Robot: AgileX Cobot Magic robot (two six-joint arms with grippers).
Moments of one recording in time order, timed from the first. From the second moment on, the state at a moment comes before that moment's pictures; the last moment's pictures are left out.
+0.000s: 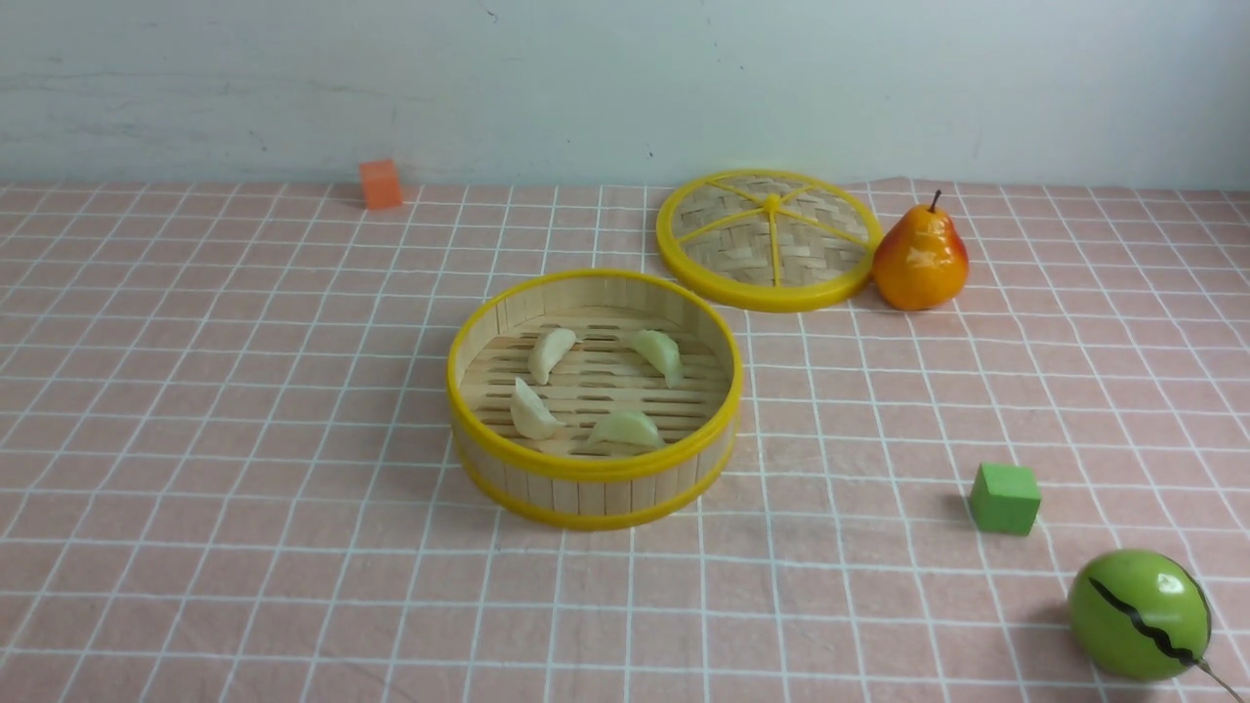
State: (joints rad) right arm -0.02 -0.01 0.01 0.16 0.39 -0.09; left arm -0.68 0.16 -0.28 0.79 0.82 -0.91
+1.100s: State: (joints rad) right arm -0.02 -0.01 0.01 0.17 0.39 -0.09; left arm -0.08 -0.01 0.03 0.07 0.38 -0.33
